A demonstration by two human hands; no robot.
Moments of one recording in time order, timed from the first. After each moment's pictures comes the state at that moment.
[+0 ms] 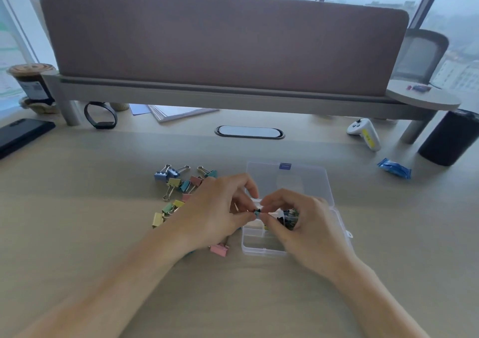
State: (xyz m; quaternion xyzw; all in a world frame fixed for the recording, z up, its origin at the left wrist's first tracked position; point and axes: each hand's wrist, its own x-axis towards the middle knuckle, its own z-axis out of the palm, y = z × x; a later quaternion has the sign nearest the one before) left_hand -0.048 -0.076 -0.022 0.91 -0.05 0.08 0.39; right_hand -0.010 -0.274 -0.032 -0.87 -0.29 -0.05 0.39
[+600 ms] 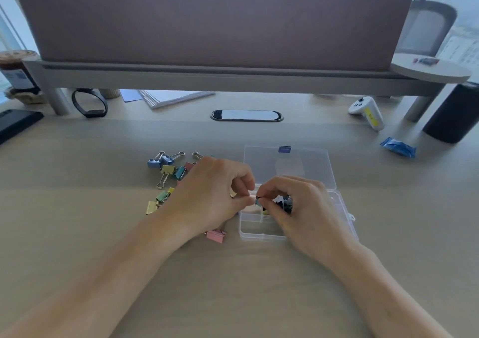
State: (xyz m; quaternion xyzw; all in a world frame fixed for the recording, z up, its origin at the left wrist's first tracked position) left_hand -0.045 -0.080 -0.018 0.95 -0.04 0.11 0.29; right_hand -0.001 -0.274 -0.046 -0.87 -0.34 -0.08 0.35
